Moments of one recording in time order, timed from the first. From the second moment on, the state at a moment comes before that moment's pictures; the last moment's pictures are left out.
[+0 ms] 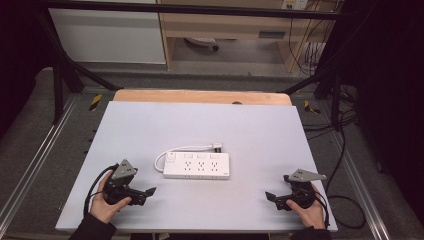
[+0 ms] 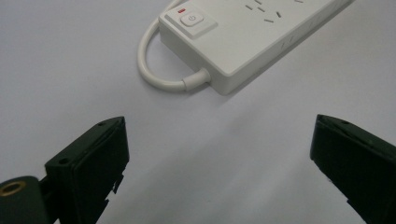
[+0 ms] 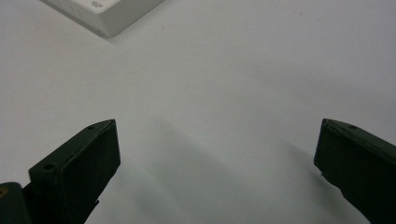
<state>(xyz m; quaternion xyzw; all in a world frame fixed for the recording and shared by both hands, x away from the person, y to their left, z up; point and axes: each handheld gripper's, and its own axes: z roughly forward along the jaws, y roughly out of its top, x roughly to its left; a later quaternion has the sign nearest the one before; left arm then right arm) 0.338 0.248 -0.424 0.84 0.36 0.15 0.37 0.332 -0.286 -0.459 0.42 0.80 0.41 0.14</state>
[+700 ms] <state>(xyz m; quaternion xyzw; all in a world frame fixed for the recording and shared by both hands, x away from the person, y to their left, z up) 0.344 0.237 -0.416 0.84 0.35 0.15 0.37 0.332 -0.286 -0.458 0.42 0.80 0.41 0.14</state>
